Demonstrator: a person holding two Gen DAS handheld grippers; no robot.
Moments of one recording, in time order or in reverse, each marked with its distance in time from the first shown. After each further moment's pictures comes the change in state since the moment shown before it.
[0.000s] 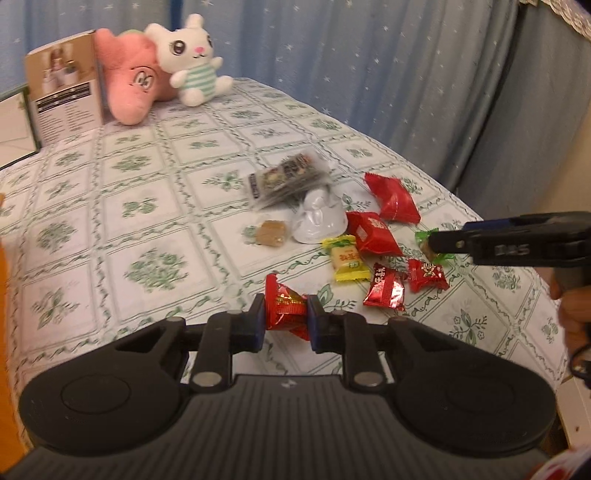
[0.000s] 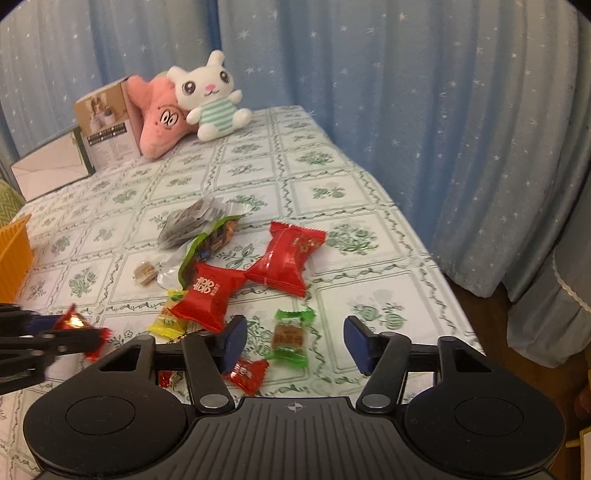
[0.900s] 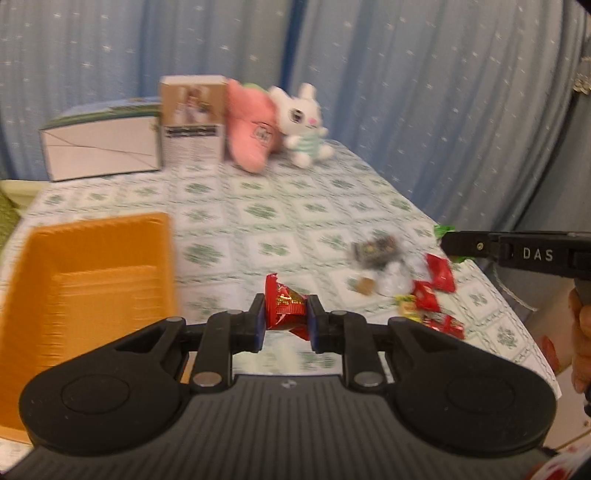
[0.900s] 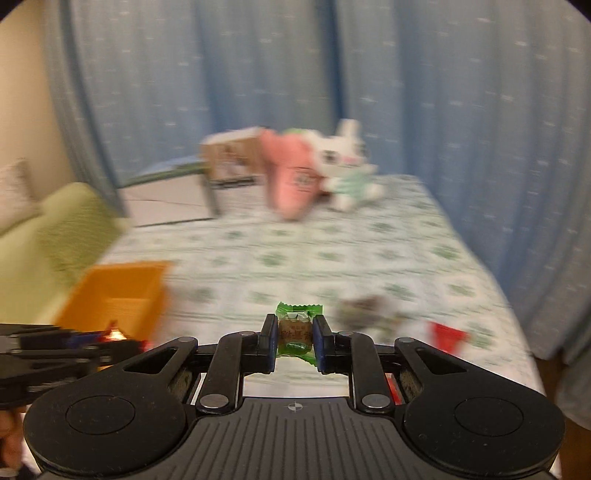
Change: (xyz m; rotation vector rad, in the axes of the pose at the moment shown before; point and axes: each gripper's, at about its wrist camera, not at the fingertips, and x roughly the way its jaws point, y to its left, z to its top) left arm -0.147 0.077 0.012 -0.196 -0.130 0.162; right arm -0.085 0.139 0.064 -0.131 -0.107 0.260
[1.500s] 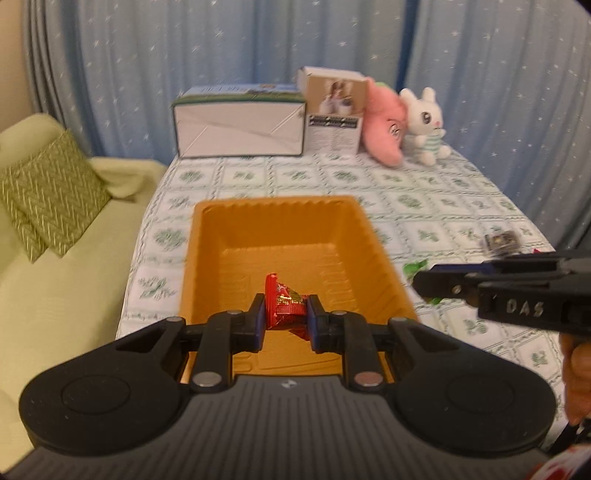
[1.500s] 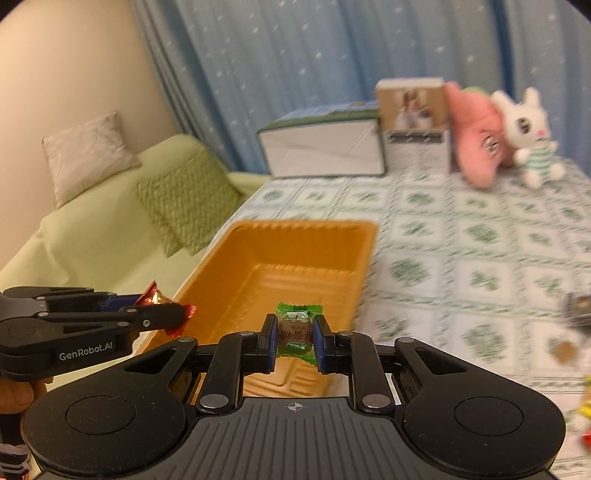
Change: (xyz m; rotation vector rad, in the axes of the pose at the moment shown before) left arm -0.049 0.150 -0.023 -0.066 0.042 0.215; right arm 0.104 0.171 -0.027 -0.078 0.139 0.305
